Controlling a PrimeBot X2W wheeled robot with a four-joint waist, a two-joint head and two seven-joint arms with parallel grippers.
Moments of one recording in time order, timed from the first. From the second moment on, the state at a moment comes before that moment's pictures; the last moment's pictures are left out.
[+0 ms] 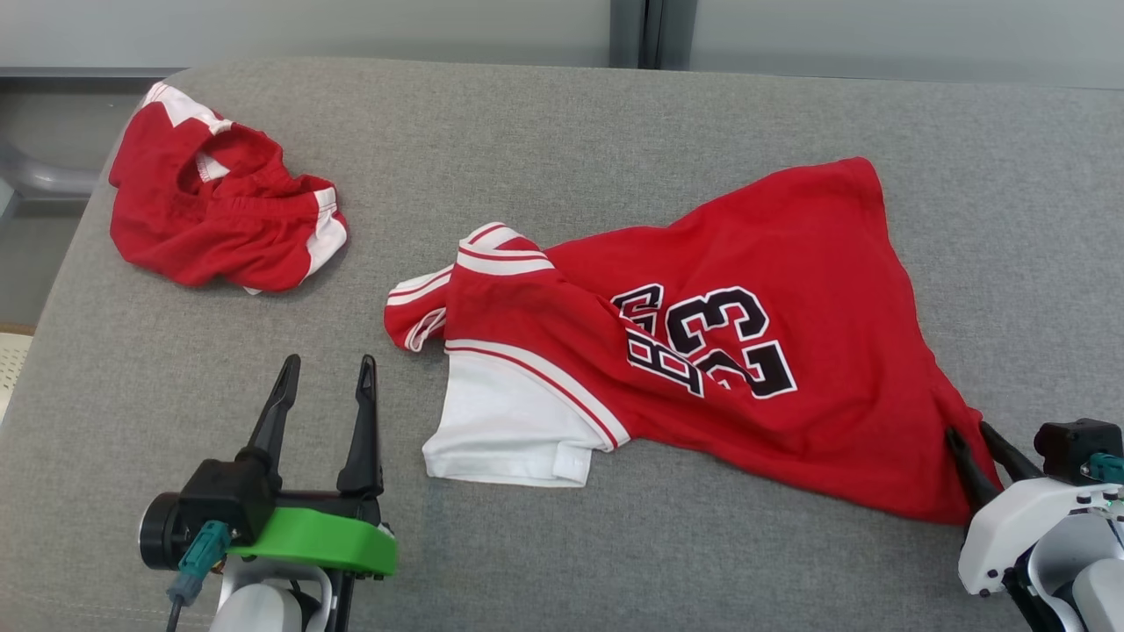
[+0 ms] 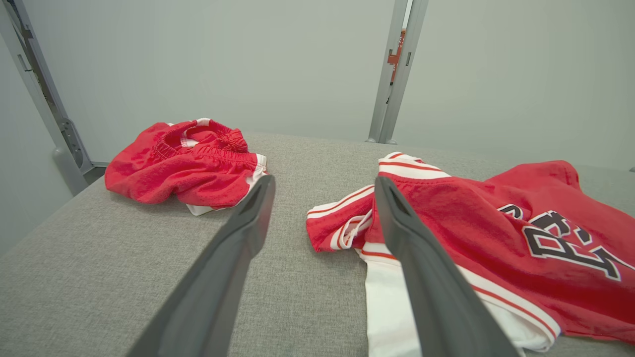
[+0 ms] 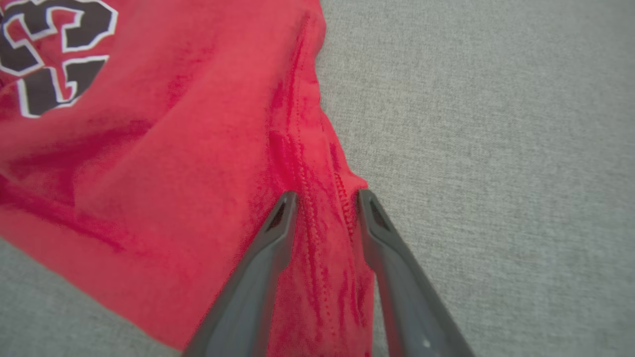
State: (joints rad) left arm -0.11 0.05 -0.11 0.18 -0.22 -0.10 -0.26; right arm -0.09 -0.38 0.09 0.36 0.36 0.13 0.01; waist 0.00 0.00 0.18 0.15
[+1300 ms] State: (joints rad) left arm -0.10 0.05 -0.06 0.18 -0.20 -0.09 -0.26; right arm -0.36 -0.35 0.13 0.50 0.40 0.13 -0.26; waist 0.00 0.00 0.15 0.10
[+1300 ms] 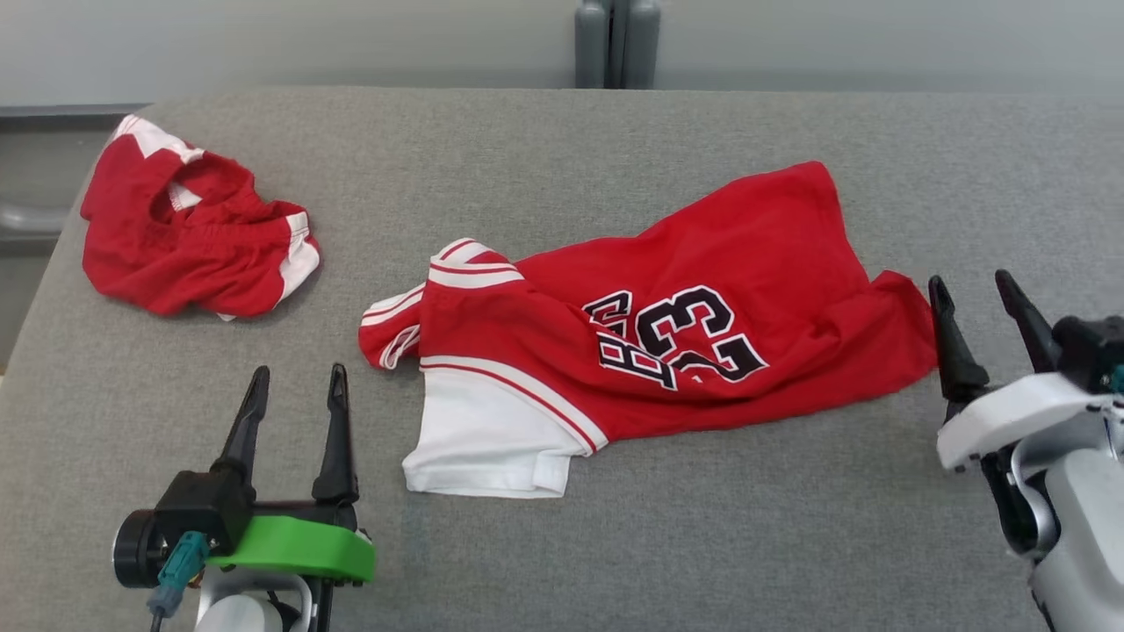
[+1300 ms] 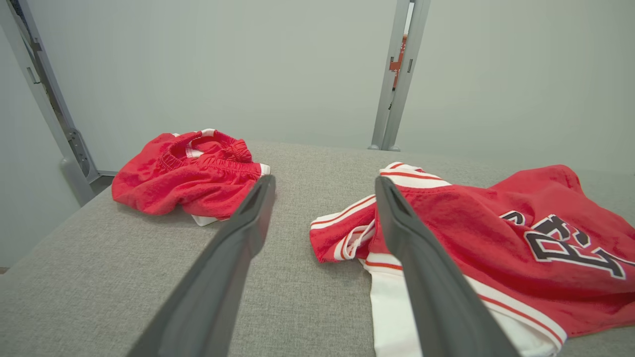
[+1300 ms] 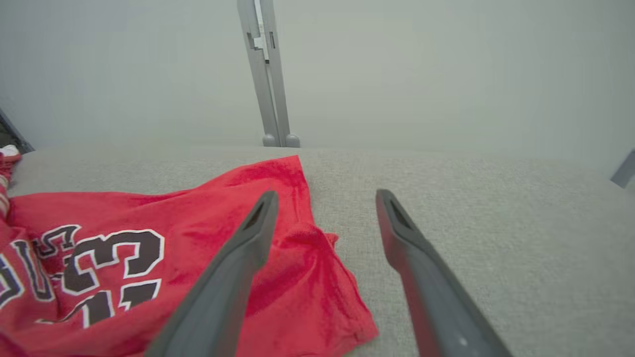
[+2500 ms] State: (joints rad) left arm 0.03 0.05 0.03 0.16 -0.15 -0.11 -0.26; right arm 0.07 -0.16 -0.02 0.06 0.25 0.13 -0.26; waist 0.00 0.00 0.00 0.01
